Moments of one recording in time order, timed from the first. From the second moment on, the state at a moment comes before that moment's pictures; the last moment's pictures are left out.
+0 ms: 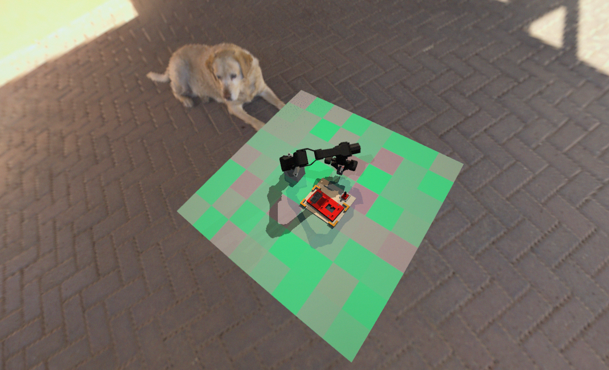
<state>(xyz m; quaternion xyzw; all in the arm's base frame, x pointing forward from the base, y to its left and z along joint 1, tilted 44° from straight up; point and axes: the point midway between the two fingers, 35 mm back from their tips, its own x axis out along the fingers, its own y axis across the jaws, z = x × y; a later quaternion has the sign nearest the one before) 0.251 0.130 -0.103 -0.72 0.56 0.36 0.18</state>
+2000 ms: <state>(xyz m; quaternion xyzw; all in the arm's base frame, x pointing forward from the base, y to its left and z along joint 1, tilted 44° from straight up) 0.298 0.125 -0.011 -0.62 0.64 0.18 0.41</state>
